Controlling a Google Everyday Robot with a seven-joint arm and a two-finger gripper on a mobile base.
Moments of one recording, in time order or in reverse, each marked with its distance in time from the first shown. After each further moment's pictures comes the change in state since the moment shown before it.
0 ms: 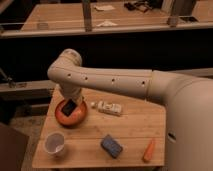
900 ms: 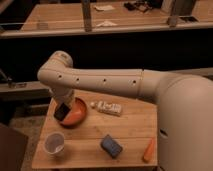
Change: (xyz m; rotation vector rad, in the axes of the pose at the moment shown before) arm -0.034 -0.015 0.004 -0.010 -0.051 -0.091
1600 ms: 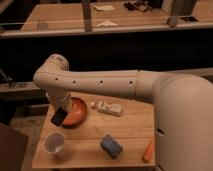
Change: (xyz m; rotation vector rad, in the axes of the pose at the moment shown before) arm -0.023 -0.004 0.005 -0.010 -0.038 -0.049
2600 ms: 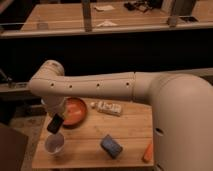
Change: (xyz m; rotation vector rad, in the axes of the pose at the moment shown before) arm -0.030 -0.002 0.008 -0.002 -0.041 -0.054
